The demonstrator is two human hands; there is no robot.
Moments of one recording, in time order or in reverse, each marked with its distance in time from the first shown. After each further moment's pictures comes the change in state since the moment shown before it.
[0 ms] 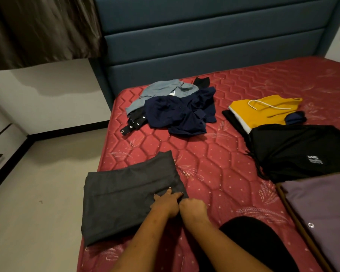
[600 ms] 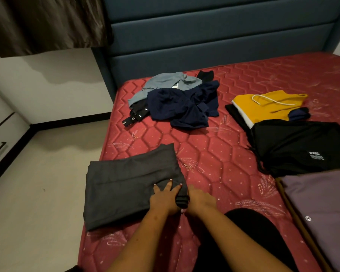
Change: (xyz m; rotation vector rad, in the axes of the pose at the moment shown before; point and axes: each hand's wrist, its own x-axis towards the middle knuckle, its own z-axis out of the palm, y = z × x) left_hand -0.040 0.008 -0.002 0.042 0.016 -0.009; right_hand -0.001 0.024 0.004 0.379 -0.071 0.186
